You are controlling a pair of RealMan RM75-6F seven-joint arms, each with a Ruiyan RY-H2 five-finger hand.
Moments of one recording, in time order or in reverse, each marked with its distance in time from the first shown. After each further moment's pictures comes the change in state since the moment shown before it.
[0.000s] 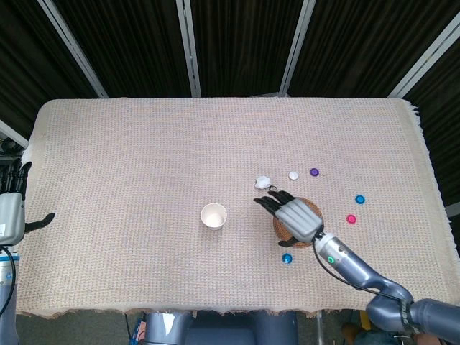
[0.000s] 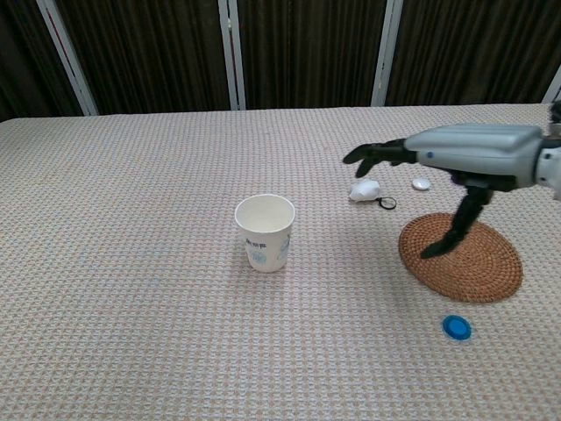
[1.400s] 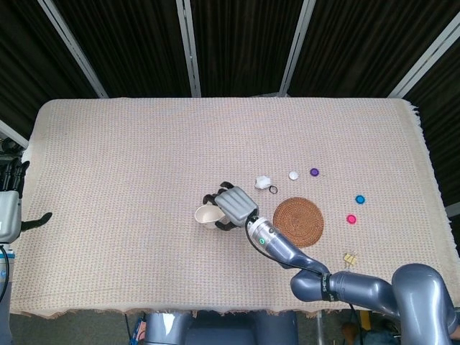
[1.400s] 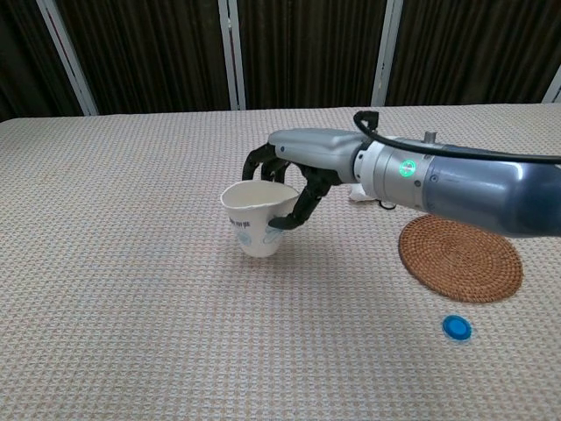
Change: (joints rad) left arm 0.025 0.027 -0.045 0.018 0.006 -0.082 -0.050; right arm 0.226 -0.356 0.134 0.203 0.344 -0.056 -0.182
